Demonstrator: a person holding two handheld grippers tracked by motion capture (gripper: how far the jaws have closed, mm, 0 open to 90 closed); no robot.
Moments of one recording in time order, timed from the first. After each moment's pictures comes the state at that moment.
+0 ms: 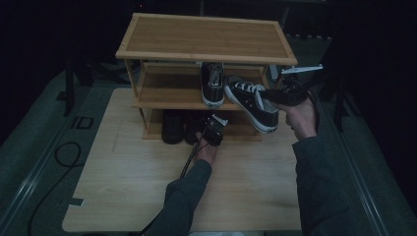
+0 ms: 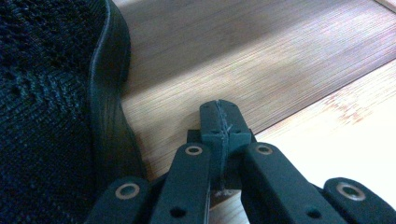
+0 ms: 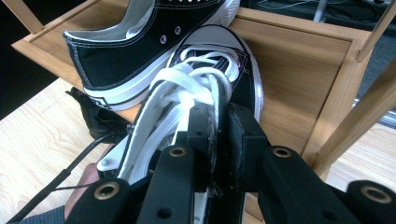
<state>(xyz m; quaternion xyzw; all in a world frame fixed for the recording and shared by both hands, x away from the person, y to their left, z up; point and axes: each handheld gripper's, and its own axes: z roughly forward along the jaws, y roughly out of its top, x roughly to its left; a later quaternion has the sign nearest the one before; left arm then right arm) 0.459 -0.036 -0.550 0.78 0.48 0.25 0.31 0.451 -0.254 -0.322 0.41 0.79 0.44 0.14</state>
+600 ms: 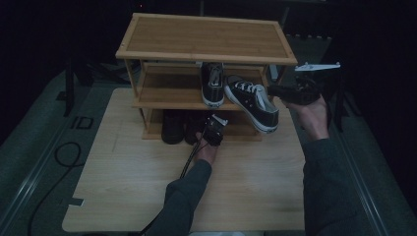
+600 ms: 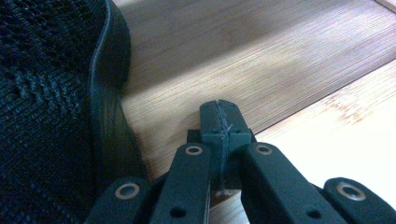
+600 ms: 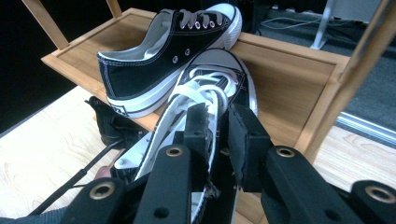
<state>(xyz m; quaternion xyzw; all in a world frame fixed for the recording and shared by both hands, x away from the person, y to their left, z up) 0.459 -0.036 -0.550 0.78 0.48 0.25 0.31 0.434 -0.272 -0.300 0.39 0.78 0.47 0.15</state>
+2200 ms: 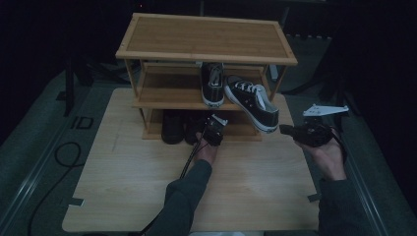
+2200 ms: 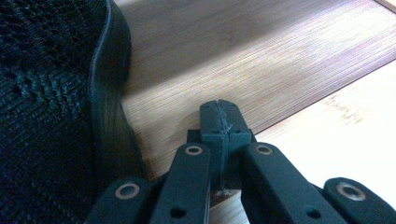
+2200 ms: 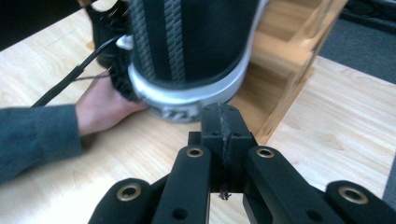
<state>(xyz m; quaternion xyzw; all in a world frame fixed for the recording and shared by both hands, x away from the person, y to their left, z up) 0.459 -0.036 -0.550 0.78 0.48 0.24 0.31 0.359 -0.309 -0.361 0.38 0.82 0.41 0.16</state>
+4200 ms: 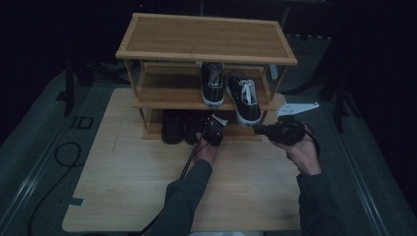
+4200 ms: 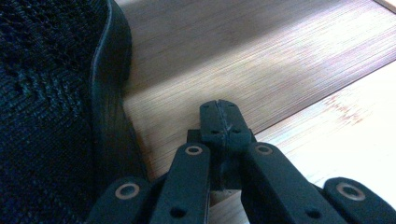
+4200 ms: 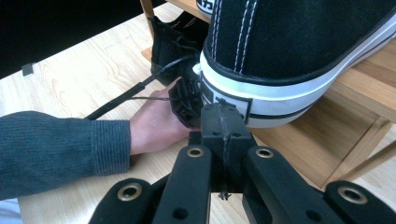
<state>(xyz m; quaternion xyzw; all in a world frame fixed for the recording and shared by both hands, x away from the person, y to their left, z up) 0.458 -0.036 -0.550 0.78 0.49 0.24 0.31 0.367 -0.247 -0.366 0.30 0.84 0.44 0.11</state>
